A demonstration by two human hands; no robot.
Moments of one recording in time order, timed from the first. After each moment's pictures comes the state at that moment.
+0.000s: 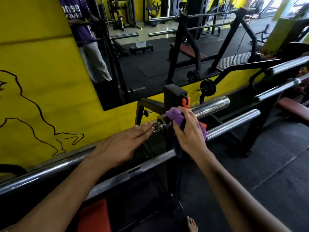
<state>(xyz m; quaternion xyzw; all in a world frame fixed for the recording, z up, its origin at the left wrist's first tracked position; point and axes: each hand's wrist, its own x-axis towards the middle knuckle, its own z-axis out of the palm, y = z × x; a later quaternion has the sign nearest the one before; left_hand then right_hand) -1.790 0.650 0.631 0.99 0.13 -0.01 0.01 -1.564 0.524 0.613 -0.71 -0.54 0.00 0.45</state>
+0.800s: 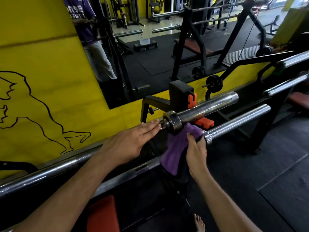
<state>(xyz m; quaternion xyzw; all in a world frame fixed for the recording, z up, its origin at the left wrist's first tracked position) -1.789 0.647 0.632 0.99 0.14 0.02 0.05 -1.616 0.502 0.585 -0.59 -0.12 0.28 0.74</state>
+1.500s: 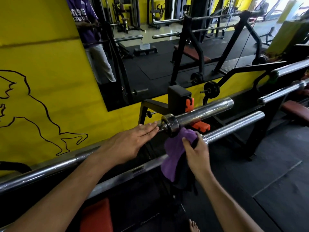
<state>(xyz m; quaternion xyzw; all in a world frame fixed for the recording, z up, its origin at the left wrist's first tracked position) -1.790 0.644 0.635 0.99 0.13 0.01 0.00 -1.613 0.479 0.600 -0.70 -0.30 0.21 0.61</state>
